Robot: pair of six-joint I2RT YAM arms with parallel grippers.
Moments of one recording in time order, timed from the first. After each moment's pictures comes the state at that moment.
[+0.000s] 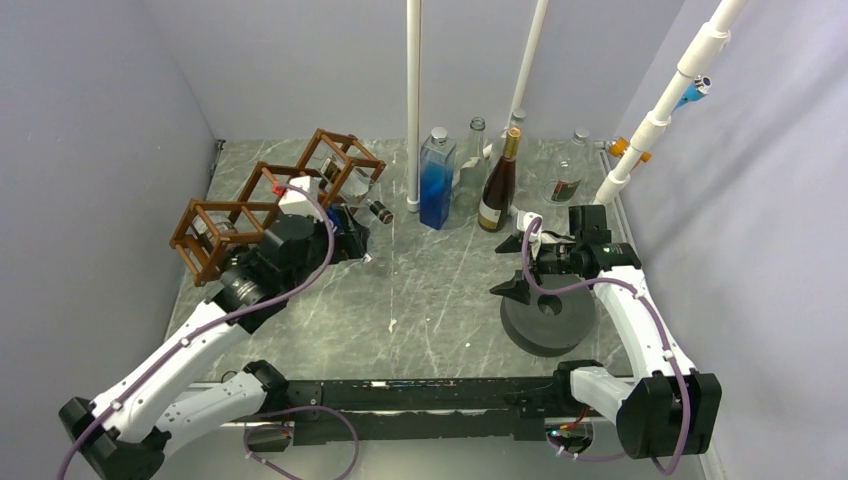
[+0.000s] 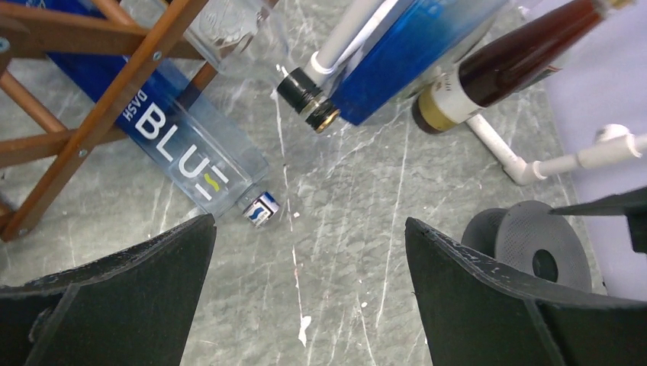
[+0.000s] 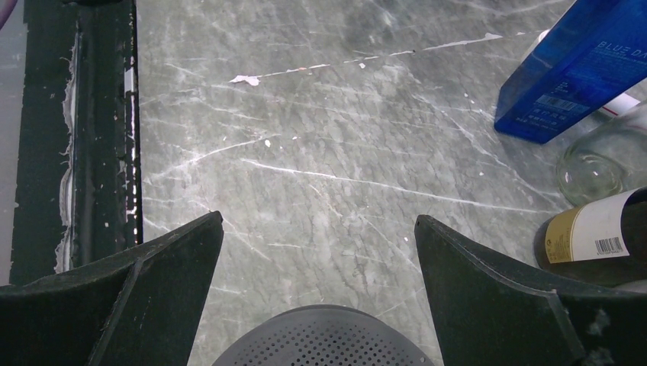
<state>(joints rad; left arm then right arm) -0.67 0.85 0.92 -0.43 -0.33 -0.57 0.05 1.07 0.85 -0.76 -1.11 -0.95</state>
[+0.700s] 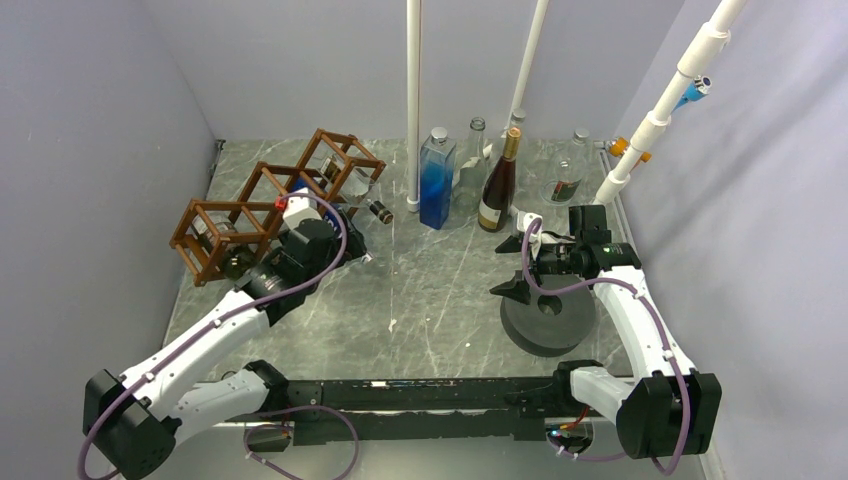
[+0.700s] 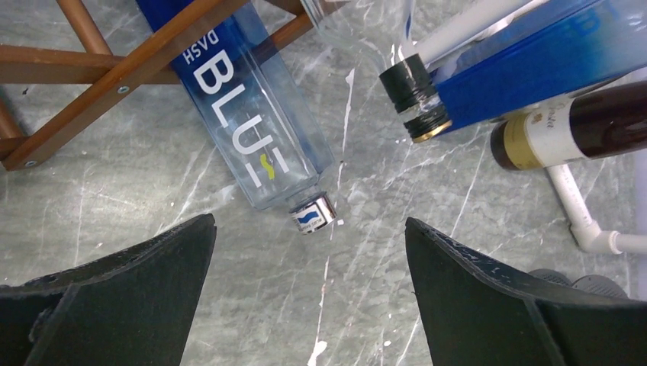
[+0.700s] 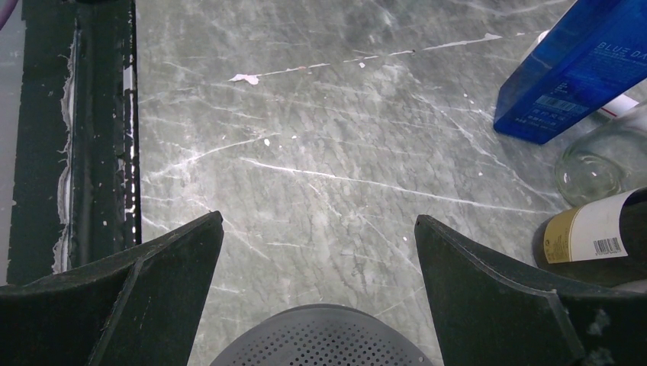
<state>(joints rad) -0.64 0.97 0.79 -0.37 -0.47 -0.78 0.05 1.07 0.85 -0.76 -1.11 -0.96</state>
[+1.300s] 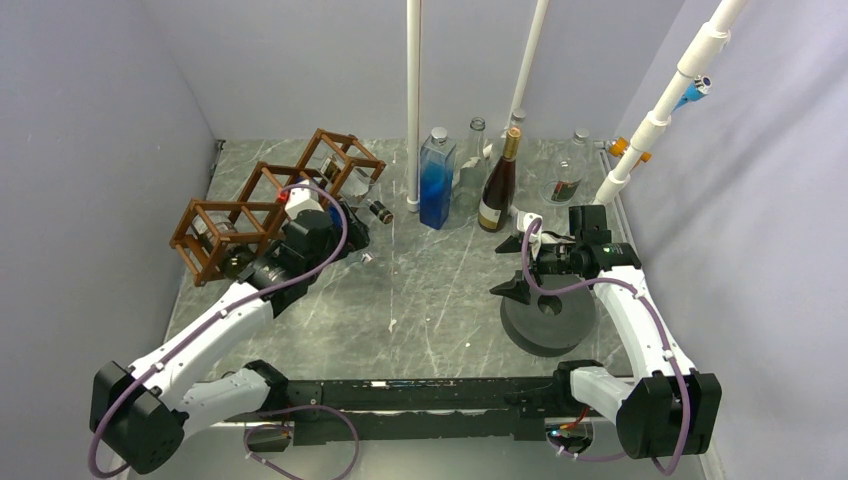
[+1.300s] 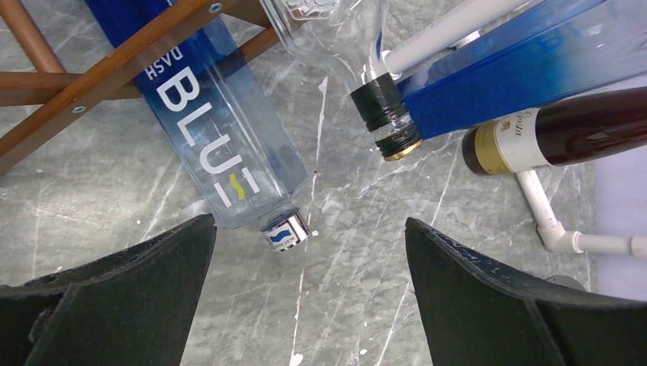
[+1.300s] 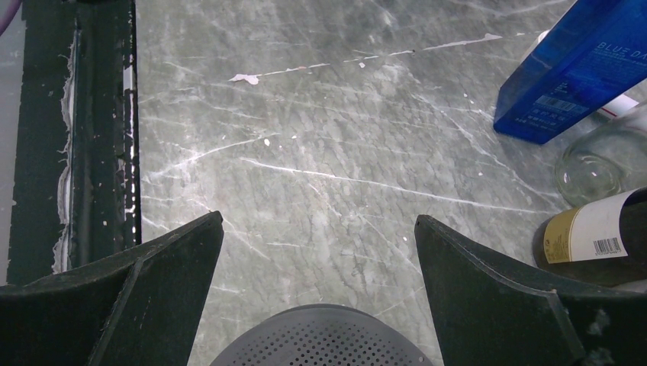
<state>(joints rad) -0.58 1.02 0.80 -0.29 -0.38 -0.79 0.05 1.07 0.85 -0.76 -1.11 -0.96</state>
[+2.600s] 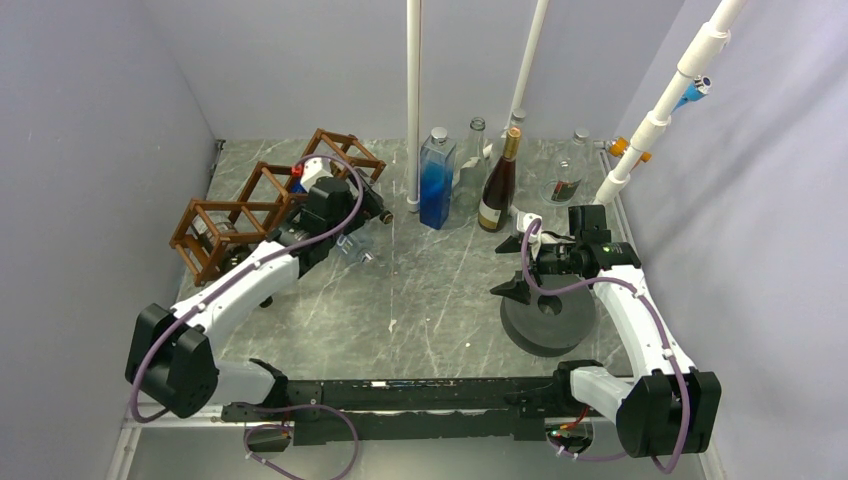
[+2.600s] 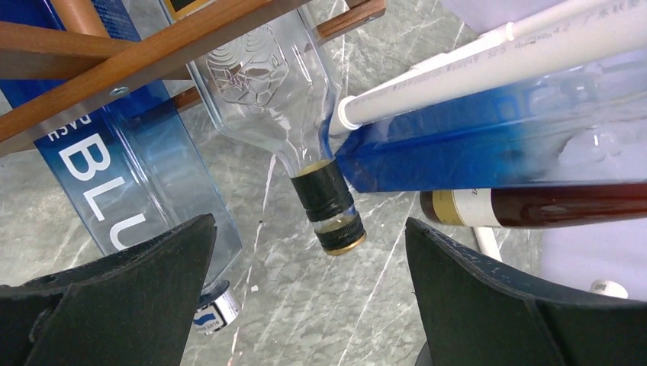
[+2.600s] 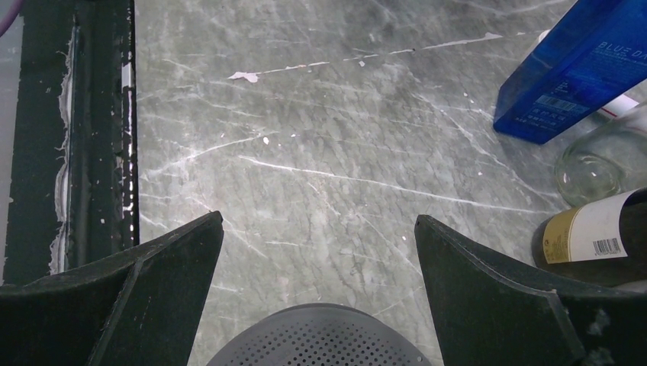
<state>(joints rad) -0.52 1.30 0.98 -0.18 -0.31 -0.88 0.05 1.07 0.85 -0.76 -1.11 -0.98</state>
